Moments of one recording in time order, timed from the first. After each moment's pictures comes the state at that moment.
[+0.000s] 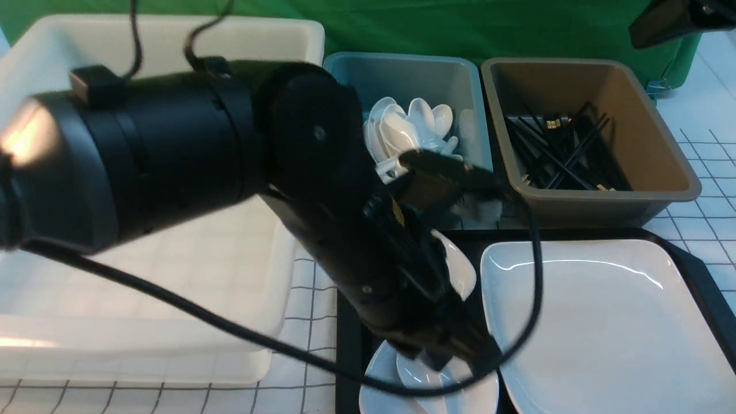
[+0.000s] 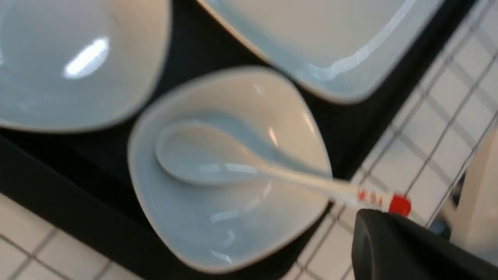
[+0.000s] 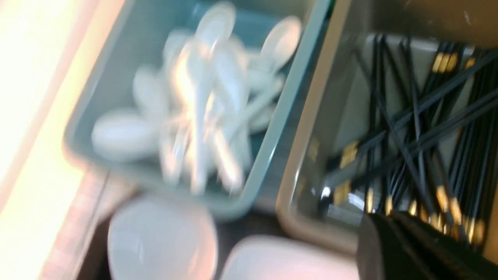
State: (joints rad) right arm 0.08 1.70 -1.85 0.37 1.22 -0.32; left arm -0.81 1.64 -1.31 -0.31 0.99 0.09
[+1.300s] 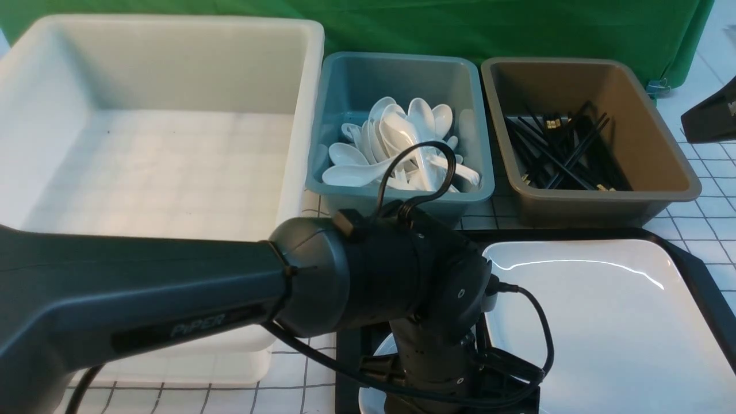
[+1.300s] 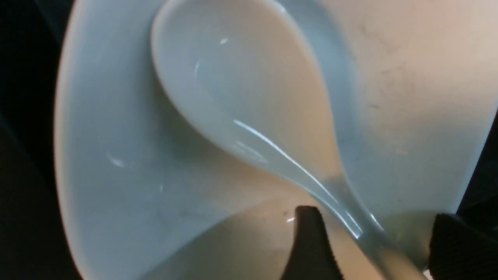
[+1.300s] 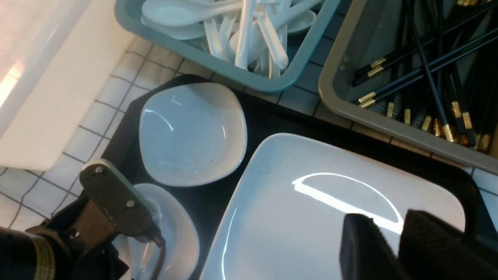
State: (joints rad) right arm 0.13 1.25 -1.38 0.32 1.11 -0.37; left arm -0.94 1.92 -1.31 -0.16 0.87 -0.60
